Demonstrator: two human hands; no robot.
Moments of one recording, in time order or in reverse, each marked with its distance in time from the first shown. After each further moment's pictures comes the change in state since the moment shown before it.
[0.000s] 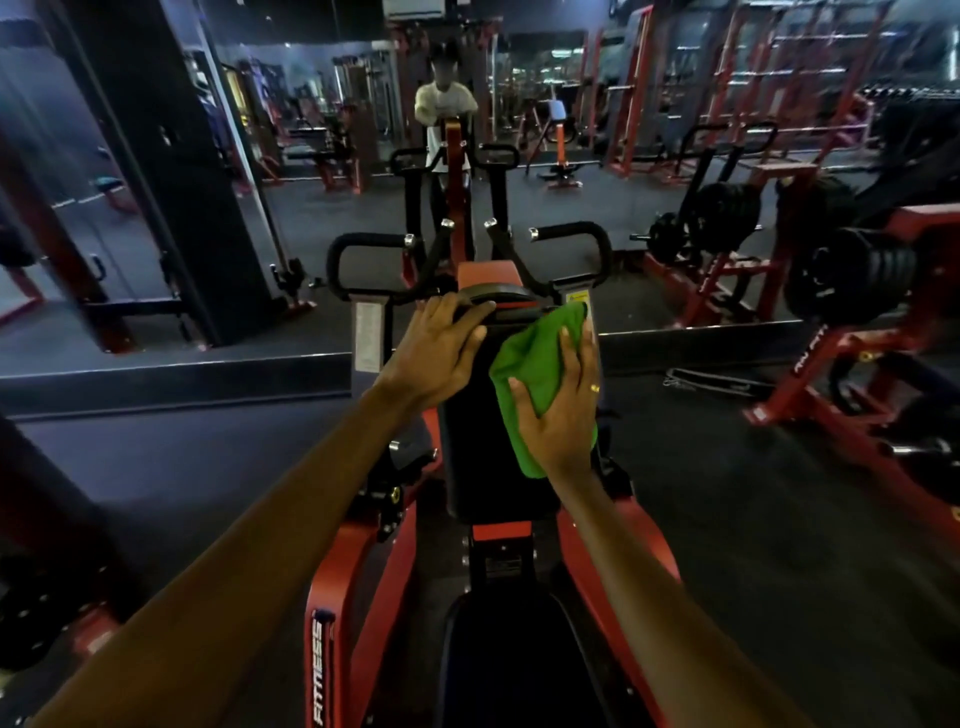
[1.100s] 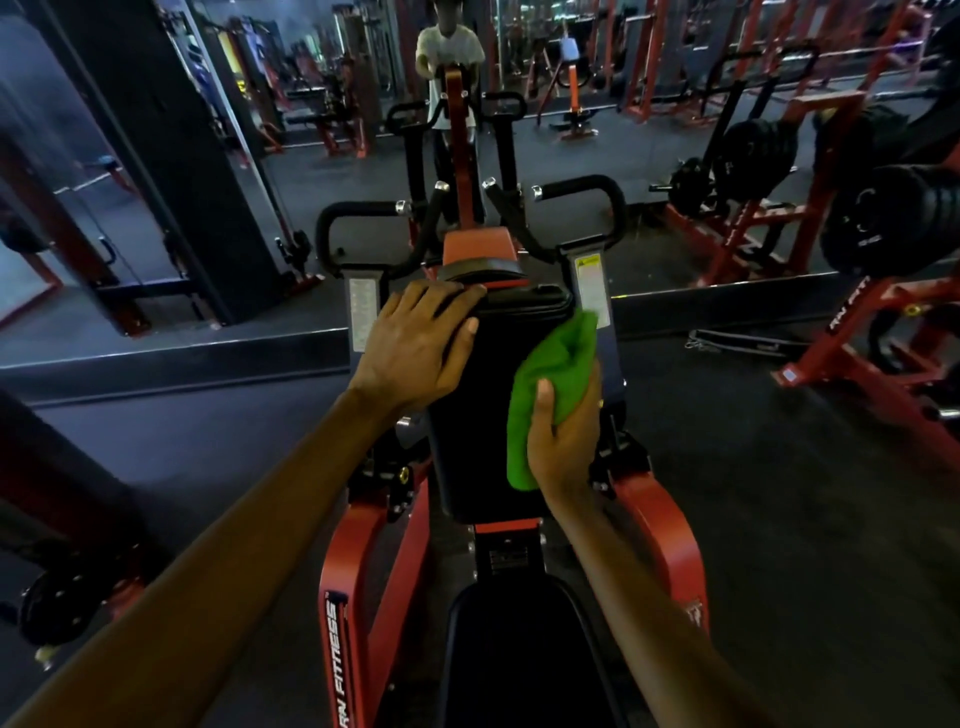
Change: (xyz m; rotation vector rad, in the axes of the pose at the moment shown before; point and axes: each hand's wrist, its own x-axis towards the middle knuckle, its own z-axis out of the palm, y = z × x) left_hand 0.003 0.004 0.011 0.176 0.135 0.081; right_hand -0.026 0.030 0.018 0.361 0.058 0.234
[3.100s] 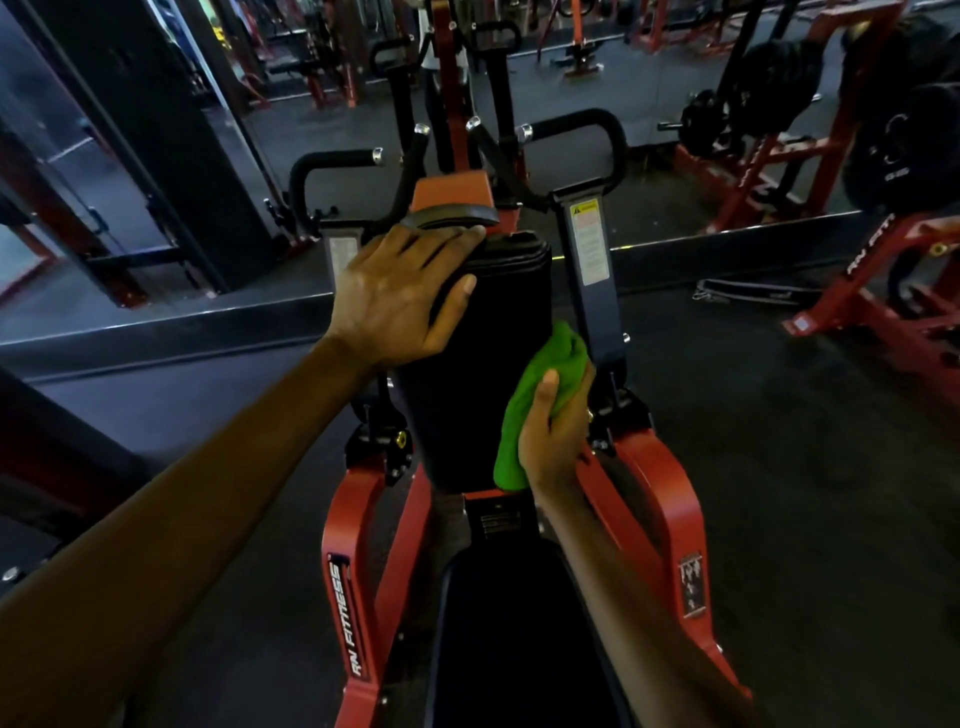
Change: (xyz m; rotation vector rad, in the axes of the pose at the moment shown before) left_hand 0.018 0.010 0.011 0.133 0.084 0.144; right_hand -0.025 0.019 -0.007 0.116 0.071 0.262
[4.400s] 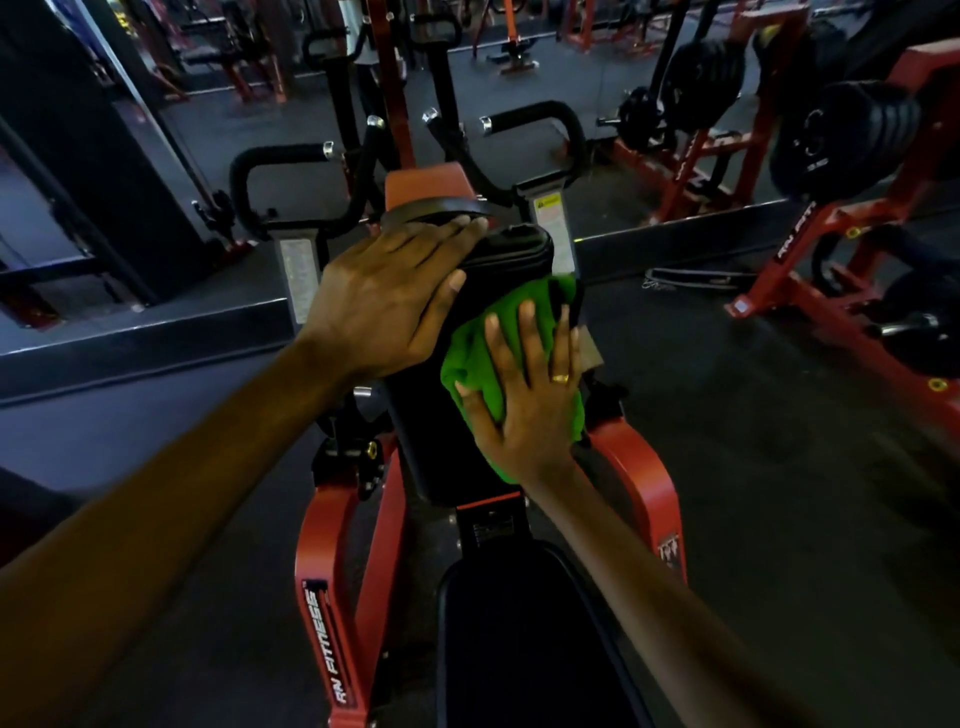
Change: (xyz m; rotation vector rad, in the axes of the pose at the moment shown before) left_hand -0.001 -0.011 -0.002 -0.154 -0.050 0.093; right_hand 0.010 -0.019 0.016 -0.662 -0.108 -0.752
